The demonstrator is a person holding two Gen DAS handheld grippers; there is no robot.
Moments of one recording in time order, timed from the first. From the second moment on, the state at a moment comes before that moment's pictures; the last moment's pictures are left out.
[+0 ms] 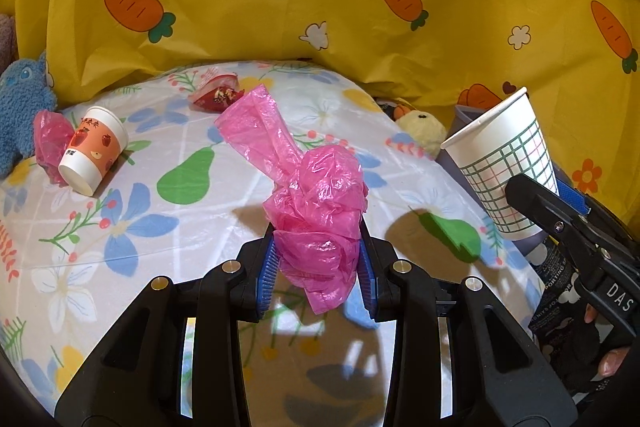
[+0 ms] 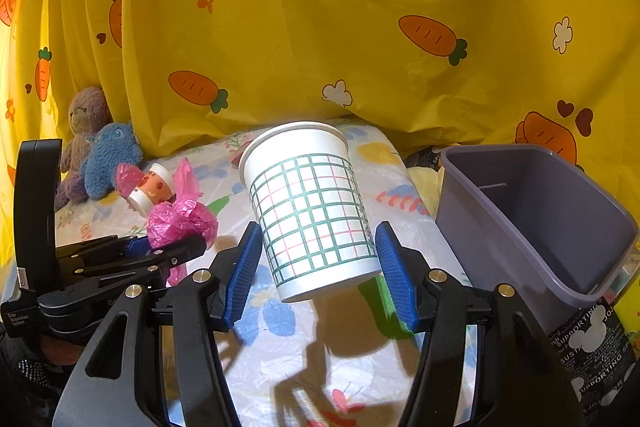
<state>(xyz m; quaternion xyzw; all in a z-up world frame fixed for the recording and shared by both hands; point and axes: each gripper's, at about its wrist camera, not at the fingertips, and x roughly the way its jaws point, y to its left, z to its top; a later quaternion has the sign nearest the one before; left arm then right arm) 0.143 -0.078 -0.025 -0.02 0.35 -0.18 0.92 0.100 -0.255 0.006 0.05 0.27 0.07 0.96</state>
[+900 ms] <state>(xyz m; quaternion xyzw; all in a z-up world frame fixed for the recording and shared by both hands) 0.118 -0.093 -0.031 -0.02 0.36 -0.23 0.90 0.077 -0.254 0.011 0.05 0.25 0.07 0.96</state>
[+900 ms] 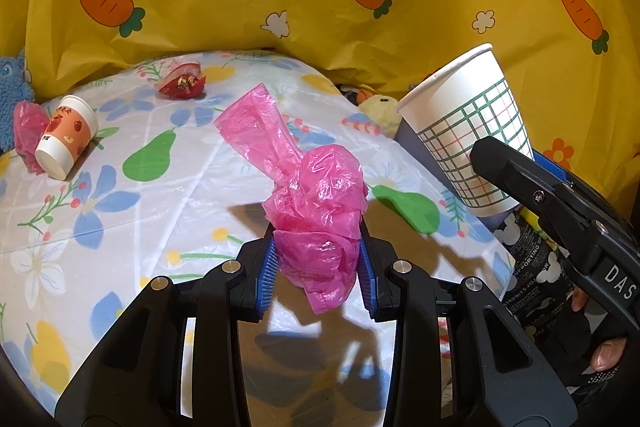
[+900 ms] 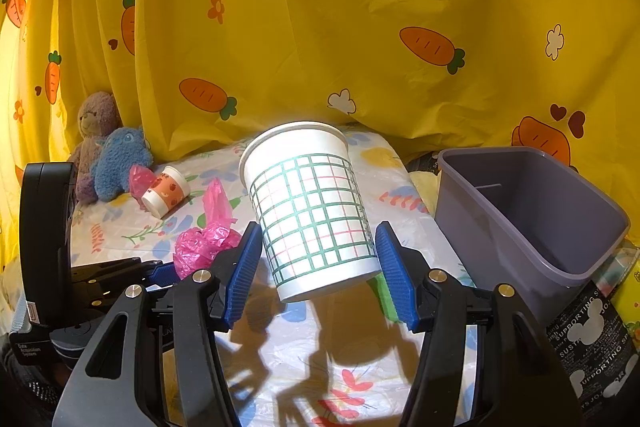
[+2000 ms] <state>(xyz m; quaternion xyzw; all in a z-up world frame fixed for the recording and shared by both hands) 0.142 -0.217 -0.016 -0.02 0.36 -0.32 0.87 0.085 -0.353 0.046 0.09 0.20 -0.04 0.97</state>
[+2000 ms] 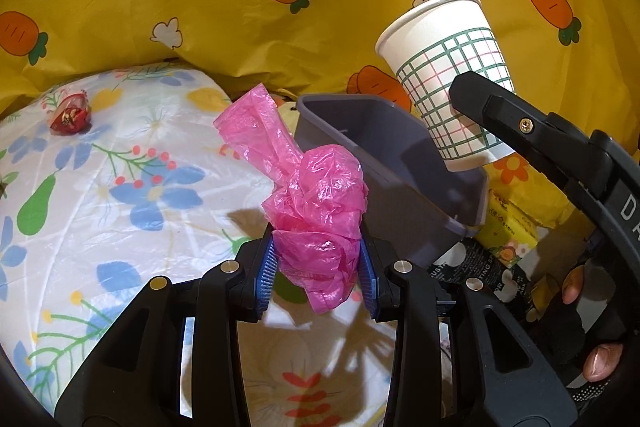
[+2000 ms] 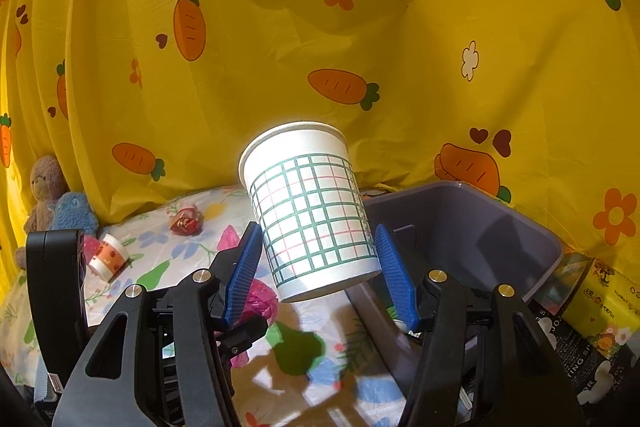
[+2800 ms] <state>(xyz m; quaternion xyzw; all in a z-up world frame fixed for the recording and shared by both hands) 0.164 -0.259 -0.013 -0.03 0.35 -0.35 0.86 0.107 -0.400 0.026 0.10 0.23 -0.12 0.96</state>
